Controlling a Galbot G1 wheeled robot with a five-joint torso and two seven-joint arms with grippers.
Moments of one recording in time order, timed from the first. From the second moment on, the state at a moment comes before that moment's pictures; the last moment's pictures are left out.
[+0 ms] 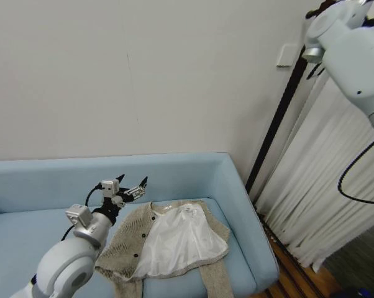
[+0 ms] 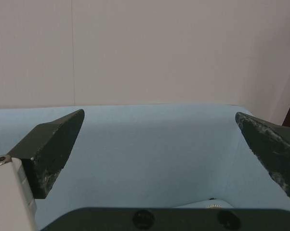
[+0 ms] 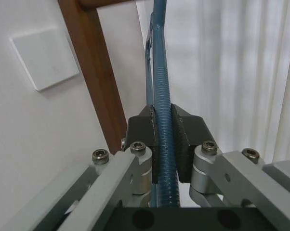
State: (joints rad) left arm 1.22 -0.89 -0.52 -2.45 -0.83 0.40 -0.35; right arm 0.97 0.93 -0.72 0.81 1.58 -0.53 1.07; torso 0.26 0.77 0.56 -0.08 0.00
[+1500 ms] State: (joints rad) left arm 1.16 -0.90 -0.42 -2.23 -0.82 0.43 -0.39; right arm 0.28 0.10 -0.54 2.04 1.63 -0.50 0.59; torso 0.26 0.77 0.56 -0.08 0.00
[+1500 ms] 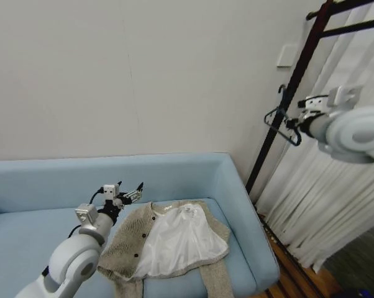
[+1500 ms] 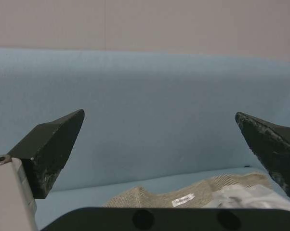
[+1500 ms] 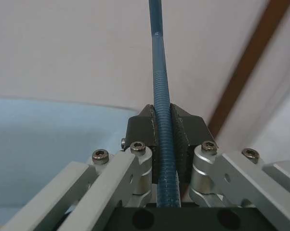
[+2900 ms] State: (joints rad) left arm 0.74 -1.26 0.06 -1.37 -0.57 0.52 -0.70; right arm -0.29 0.45 -0.50 1.55 1.17 -0.25 -0.59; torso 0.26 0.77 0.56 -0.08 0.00
